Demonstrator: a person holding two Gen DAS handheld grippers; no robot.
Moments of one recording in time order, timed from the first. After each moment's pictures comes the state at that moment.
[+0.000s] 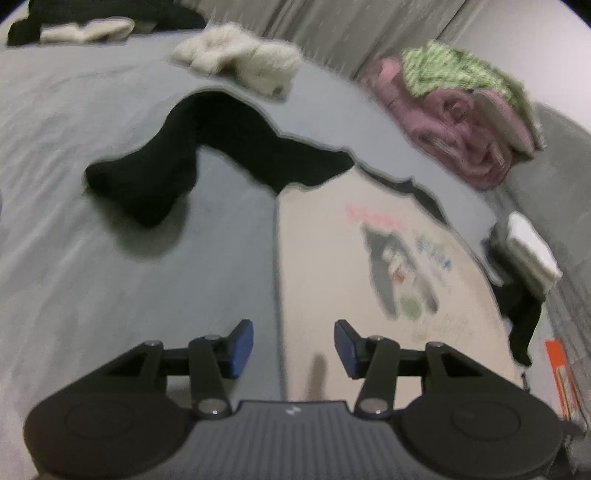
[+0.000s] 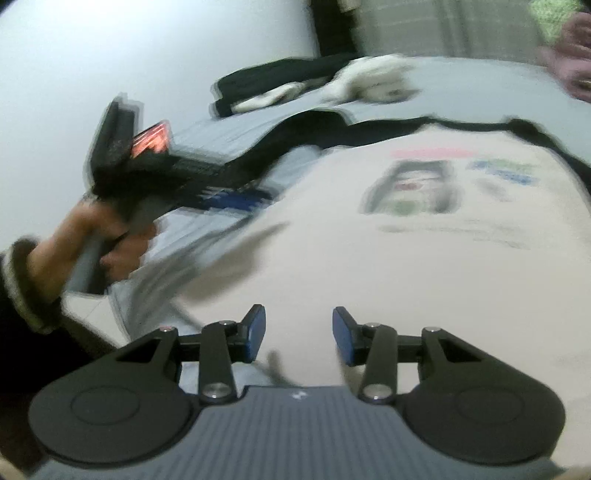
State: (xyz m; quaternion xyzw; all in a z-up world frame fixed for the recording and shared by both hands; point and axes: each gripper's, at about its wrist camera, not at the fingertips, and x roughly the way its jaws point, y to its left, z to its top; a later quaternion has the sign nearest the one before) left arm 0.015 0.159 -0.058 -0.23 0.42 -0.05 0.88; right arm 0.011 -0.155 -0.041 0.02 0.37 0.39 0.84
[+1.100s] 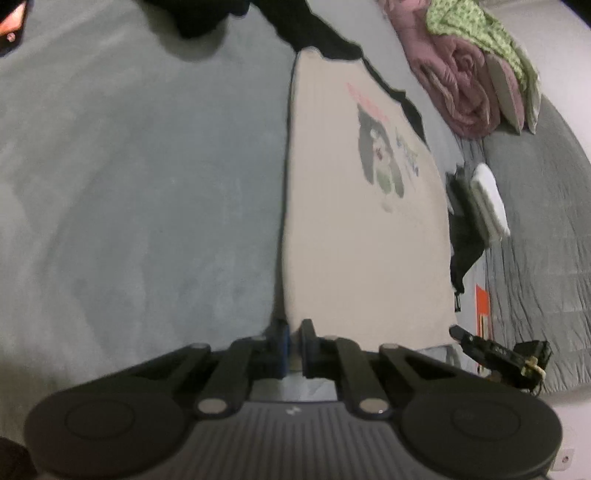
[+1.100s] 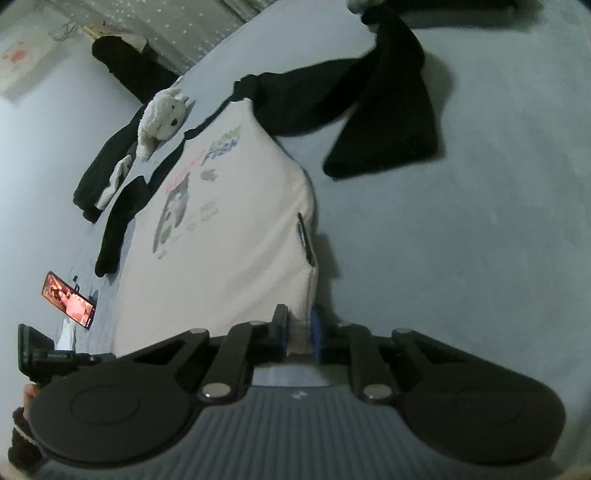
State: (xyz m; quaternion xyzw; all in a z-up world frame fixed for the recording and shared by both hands) left arm -0.043 0.173 -0.076 -0.35 0.52 -0.14 0.76; right arm 0.026 -0.348 -0.059 0.24 0.49 0.20 0.81
